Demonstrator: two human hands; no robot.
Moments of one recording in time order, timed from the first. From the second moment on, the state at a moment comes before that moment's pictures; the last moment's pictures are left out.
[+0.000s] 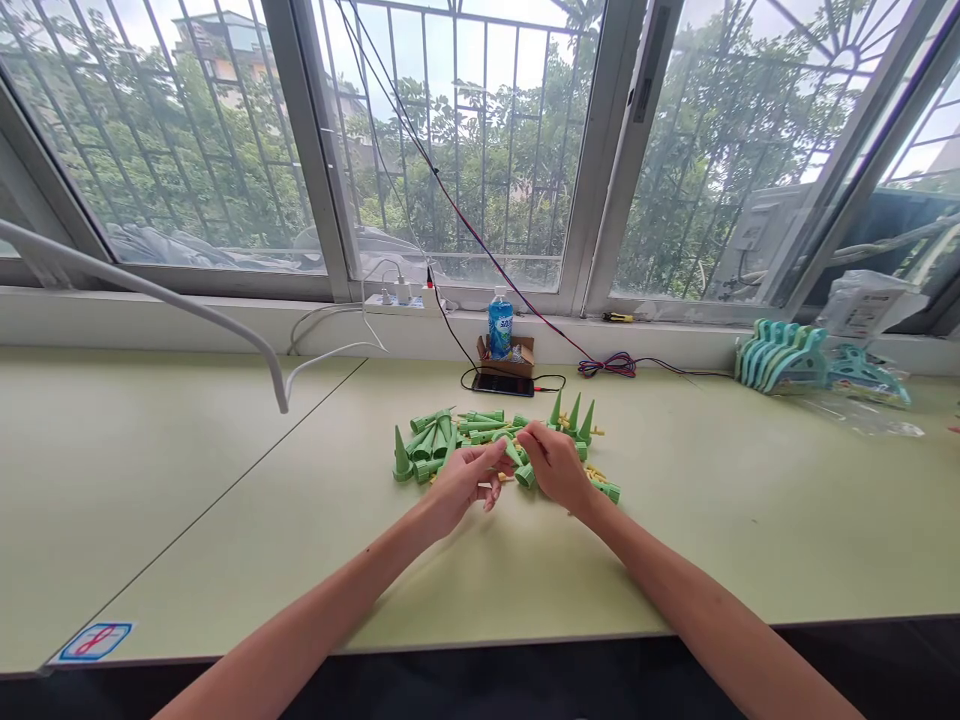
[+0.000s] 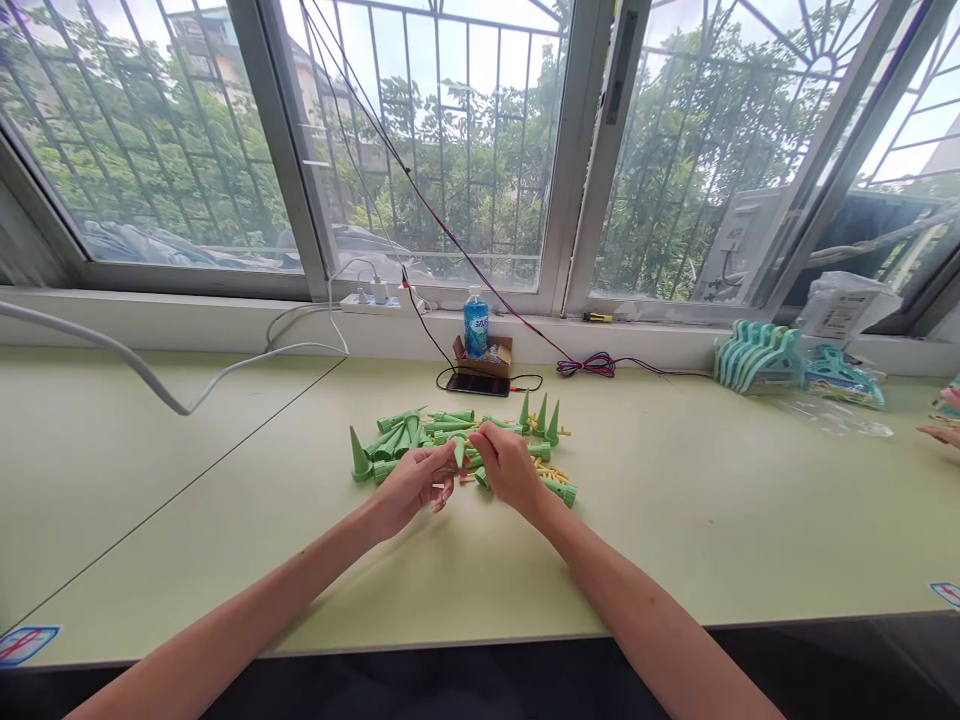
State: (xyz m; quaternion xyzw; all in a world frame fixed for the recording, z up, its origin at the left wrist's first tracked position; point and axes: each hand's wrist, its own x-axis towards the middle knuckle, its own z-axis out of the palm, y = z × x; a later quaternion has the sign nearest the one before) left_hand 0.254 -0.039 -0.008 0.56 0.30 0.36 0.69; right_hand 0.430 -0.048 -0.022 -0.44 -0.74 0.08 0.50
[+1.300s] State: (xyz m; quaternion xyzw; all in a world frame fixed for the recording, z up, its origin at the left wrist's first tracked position) left_hand 0.259 -0.040 -0.014 0.67 0.31 0.46 0.49; right_hand 0.426 -0.048 -0.022 -0.46 -0.70 0.10 0.53
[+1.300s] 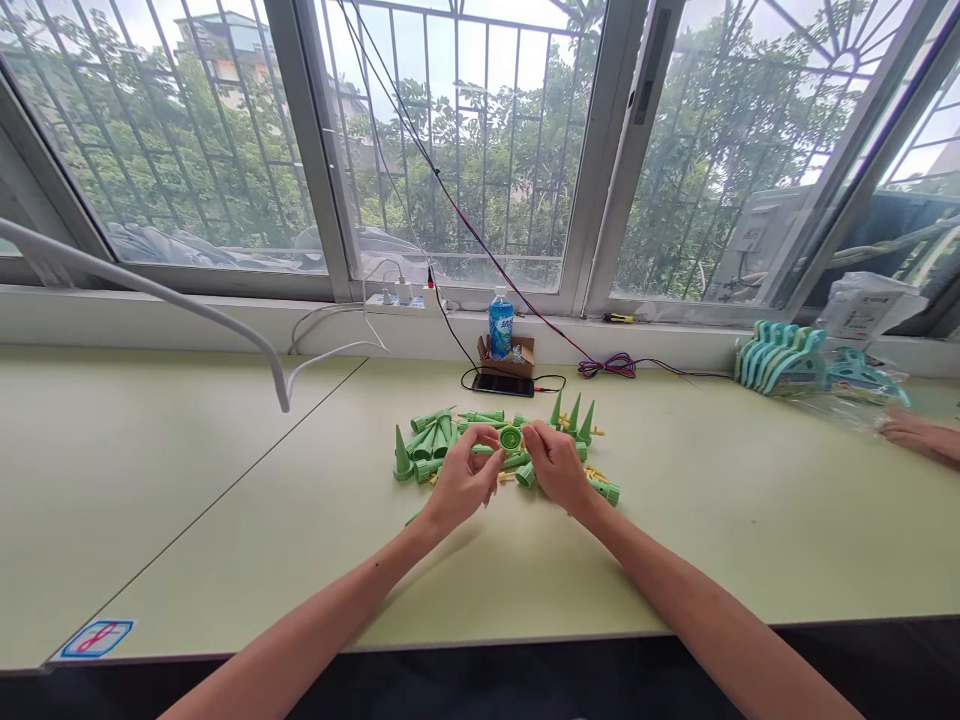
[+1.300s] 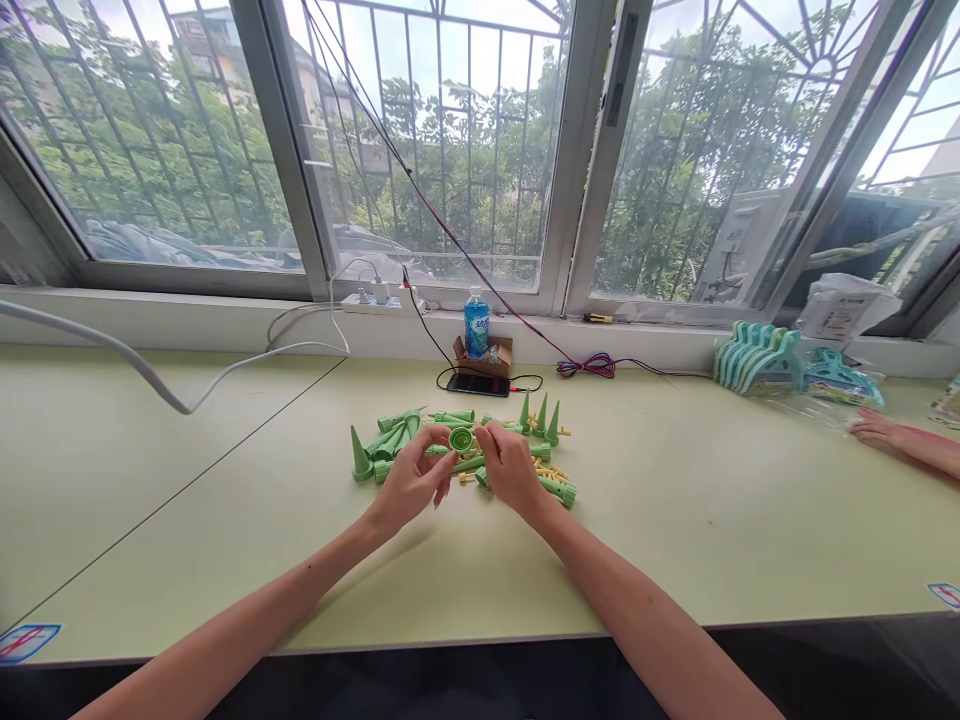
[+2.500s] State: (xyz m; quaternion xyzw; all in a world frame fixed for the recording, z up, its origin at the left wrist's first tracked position) left_hand 0.258 -0.044 -0.016 0.73 0.31 0.42 0.45; right_hand 0.428 -0.043 -0.029 -0.48 -0.74 0.09 0.46
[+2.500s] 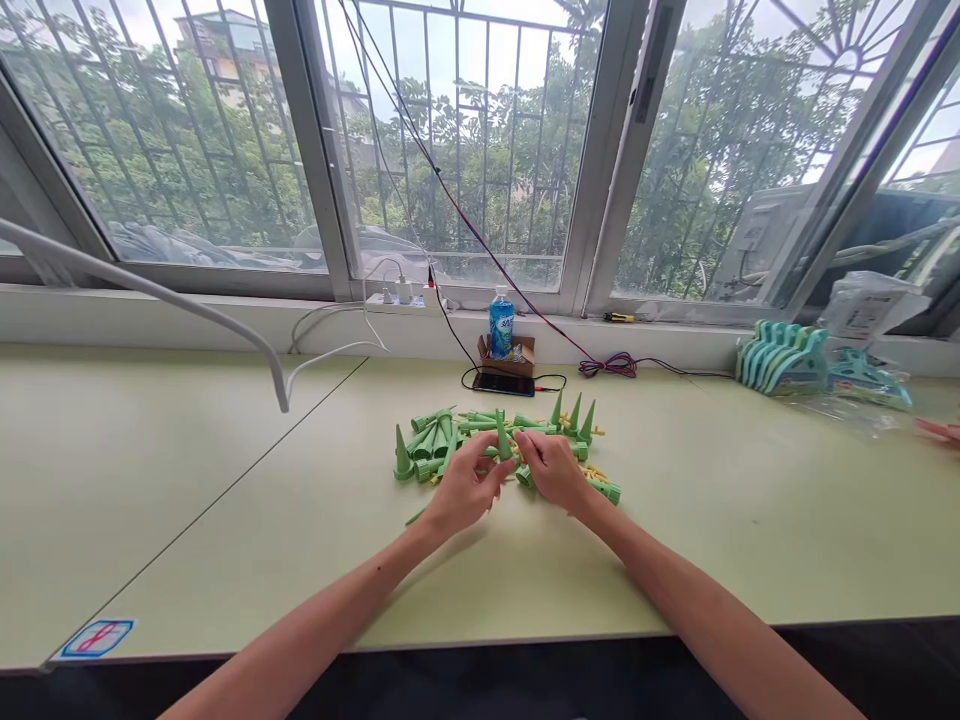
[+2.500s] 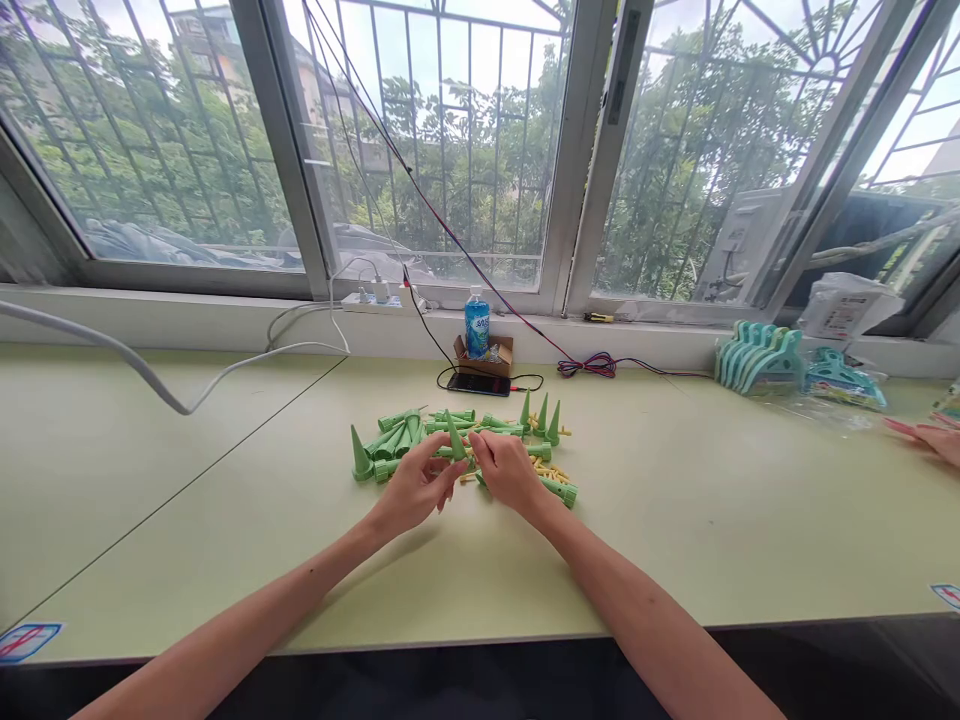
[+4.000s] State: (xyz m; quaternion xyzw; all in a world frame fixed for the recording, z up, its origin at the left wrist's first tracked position) left_hand 0.257 -0.040 -0.013 0.65 0.34 0.41 0.54; right_hand 0.427 -0.047 -0.026 -0.46 -0.75 0.07 0.47
